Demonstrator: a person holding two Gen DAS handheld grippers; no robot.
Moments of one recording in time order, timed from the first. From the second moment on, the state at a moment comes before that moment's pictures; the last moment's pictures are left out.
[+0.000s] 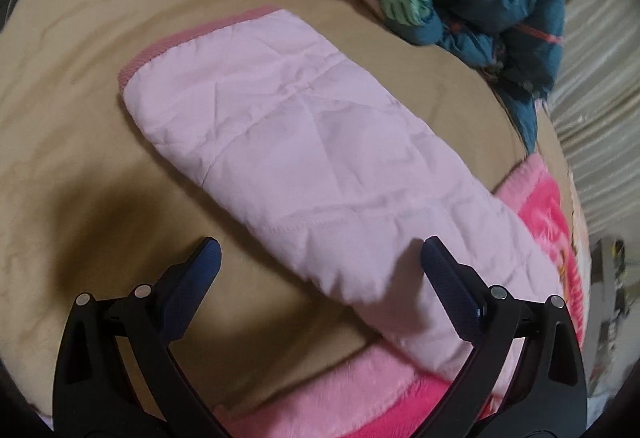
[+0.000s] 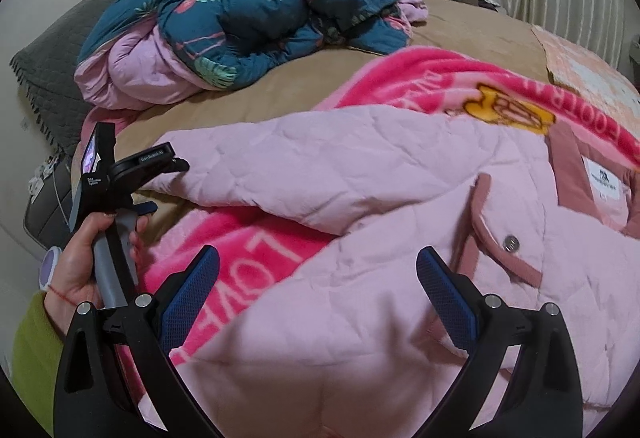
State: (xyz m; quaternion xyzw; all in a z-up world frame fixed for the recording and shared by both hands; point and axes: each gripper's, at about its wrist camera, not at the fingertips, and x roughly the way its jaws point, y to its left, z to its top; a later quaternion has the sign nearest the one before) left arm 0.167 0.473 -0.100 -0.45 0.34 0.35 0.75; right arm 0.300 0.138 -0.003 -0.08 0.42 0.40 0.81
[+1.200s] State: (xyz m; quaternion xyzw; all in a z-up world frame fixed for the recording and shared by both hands) left arm 0.149 0.402 0.049 -0.33 0.16 0.28 0.89; right arm 0.314 0.011 0.010 0.02 0.40 0.34 0.85
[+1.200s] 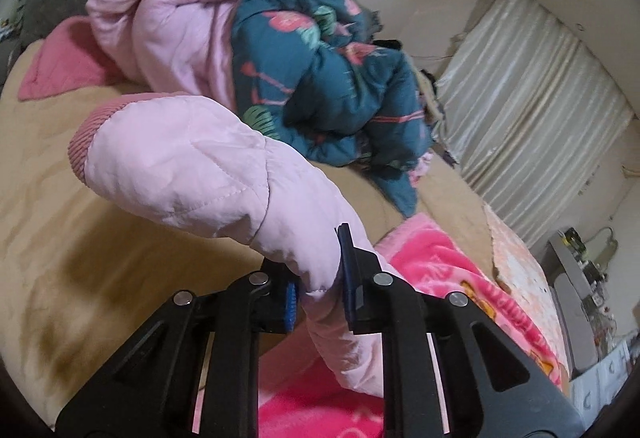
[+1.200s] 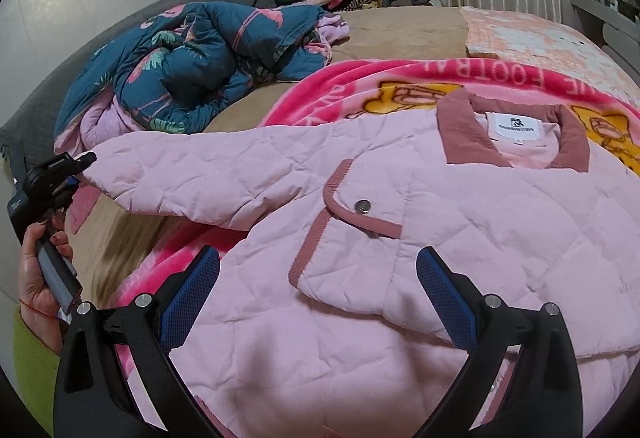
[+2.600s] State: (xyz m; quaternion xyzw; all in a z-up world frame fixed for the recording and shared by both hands) left arm 0.189 0.169 0.149 -0.15 0.16 0.13 0.97; right arm 0.296 -0.192 0.031 0.16 0.35 0.29 0.88
